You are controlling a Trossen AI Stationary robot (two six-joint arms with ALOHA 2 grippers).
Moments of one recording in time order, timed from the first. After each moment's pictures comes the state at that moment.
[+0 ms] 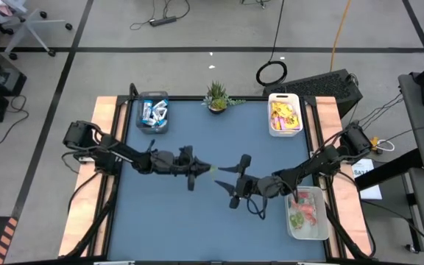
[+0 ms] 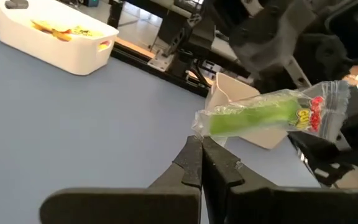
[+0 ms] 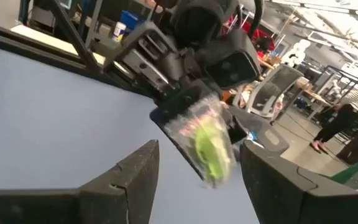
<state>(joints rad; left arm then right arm) -0.14 1.64 0.53 0.99 -0.15 -0.42 0.41 1.68 0.74 0.83 0.71 -0.33</state>
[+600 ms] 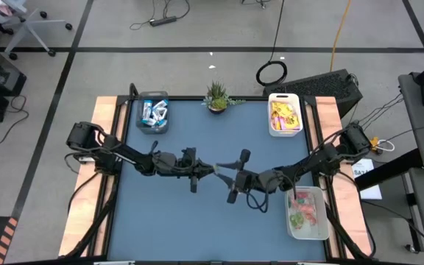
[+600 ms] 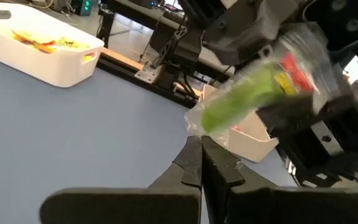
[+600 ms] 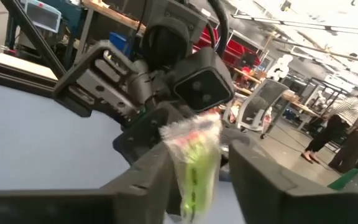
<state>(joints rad) -0.16 1.68 0.59 1.03 -0.16 -0.43 0.37 1.68 0.74 0.96 0.68 -0.39</state>
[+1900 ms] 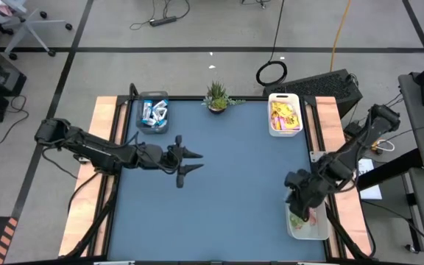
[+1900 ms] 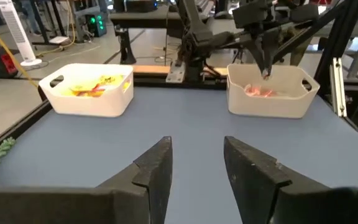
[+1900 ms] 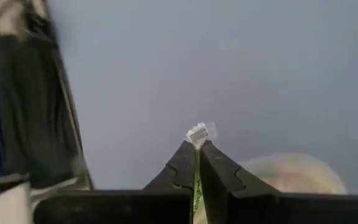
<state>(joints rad) -0.16 1.28 0.58 0.51 -0.22 -0.04 0.74 0.98 0.74 -0.76 0.15 1.17</state>
